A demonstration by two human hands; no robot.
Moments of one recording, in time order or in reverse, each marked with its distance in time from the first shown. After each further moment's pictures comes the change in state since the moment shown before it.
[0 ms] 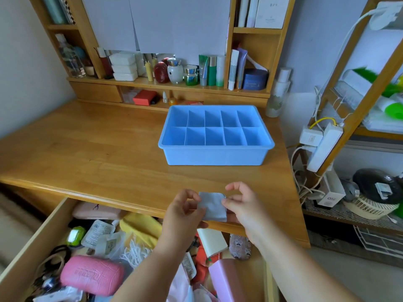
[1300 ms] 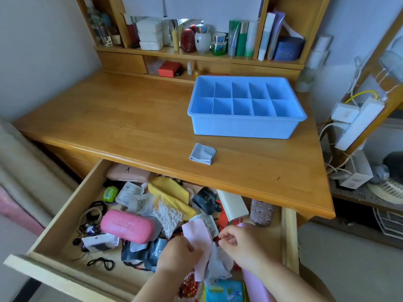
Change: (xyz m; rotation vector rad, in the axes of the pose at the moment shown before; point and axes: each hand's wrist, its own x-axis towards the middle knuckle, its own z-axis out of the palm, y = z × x) left_hand -0.071 -0.126 -0.065 0.899 -0.074 -0.436; right_hand -0.071 0.126 0.042 -0.705 -0.255 -0.017
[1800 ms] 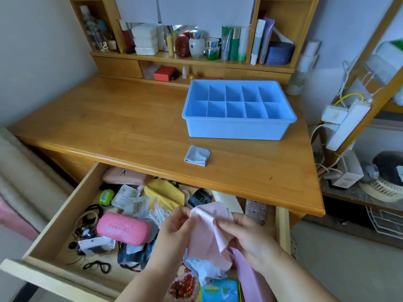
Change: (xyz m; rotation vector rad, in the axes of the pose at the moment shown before) left_hand -0.043 0.042 -0.040 -1.008 0.078 0.259; right_hand -0.020 -0.044 -0.038 0.977 -0.137 0.115
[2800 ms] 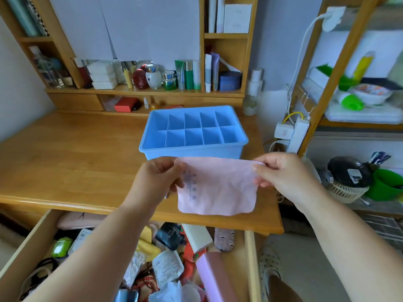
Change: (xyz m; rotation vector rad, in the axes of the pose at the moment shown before) left_hand 0.080 0.140 0.065 0.239 -0.176 0.374; right_hand -0.037 -0.172 -0.105 -0.723 0.447 -0.558
